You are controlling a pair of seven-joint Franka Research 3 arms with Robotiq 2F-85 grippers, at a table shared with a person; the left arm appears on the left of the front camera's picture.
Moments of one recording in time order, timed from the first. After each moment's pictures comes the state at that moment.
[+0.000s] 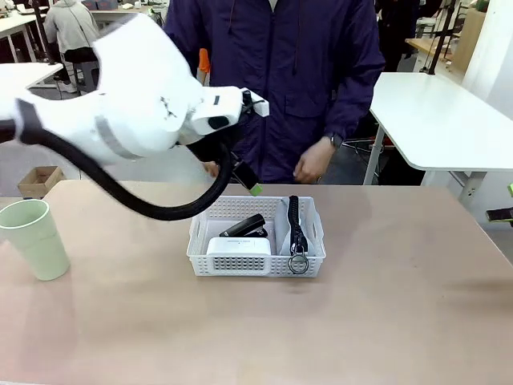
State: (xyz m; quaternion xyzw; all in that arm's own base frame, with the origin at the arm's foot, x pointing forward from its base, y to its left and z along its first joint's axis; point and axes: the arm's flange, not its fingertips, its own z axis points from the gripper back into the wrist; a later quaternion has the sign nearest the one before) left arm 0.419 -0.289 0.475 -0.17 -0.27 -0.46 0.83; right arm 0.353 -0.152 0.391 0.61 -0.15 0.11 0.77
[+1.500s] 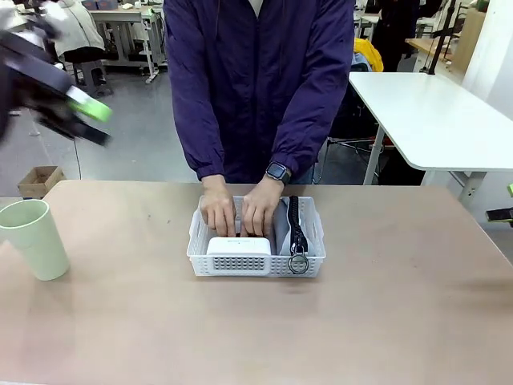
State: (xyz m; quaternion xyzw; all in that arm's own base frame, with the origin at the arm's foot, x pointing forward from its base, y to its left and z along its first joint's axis) left arm 0.372 -0.010 0.580 -0.51 -0.15 -0.28 0.80; right arm 0.353 -0.152 0.391 0.61 -0.15 0.11 0.77
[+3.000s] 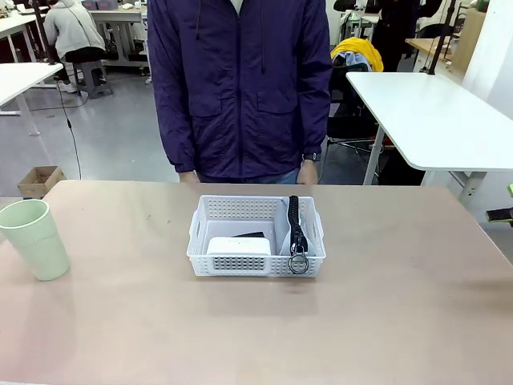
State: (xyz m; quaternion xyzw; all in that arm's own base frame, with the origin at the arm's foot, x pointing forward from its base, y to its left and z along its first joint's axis) left arm 0.335 0.215 0.487 -0.71 -0.22 -0.08 0.67; right arm 0.353 -0.152 0.391 0.61 -0.15 0.11 0.77
